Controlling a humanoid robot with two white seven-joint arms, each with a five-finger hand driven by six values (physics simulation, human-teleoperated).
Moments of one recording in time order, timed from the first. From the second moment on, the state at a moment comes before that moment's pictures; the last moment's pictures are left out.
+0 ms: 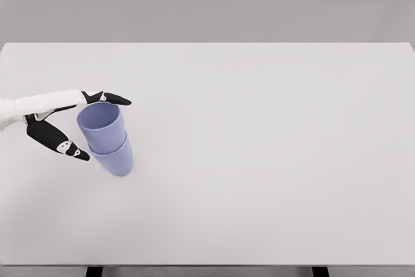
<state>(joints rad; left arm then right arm) -0.52 1.16 -0.68 -1.75 0.52 -0.37 -0.61 0.03 0.00 0.15 0.01 -0.09 -0.07 0.07</state>
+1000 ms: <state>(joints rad) -0.53 1.25 -0.58 -1.74 0.53 -0.42 -0.61 0.03 0.00 0.15 0.01 -0.09 -0.07 0.07</state>
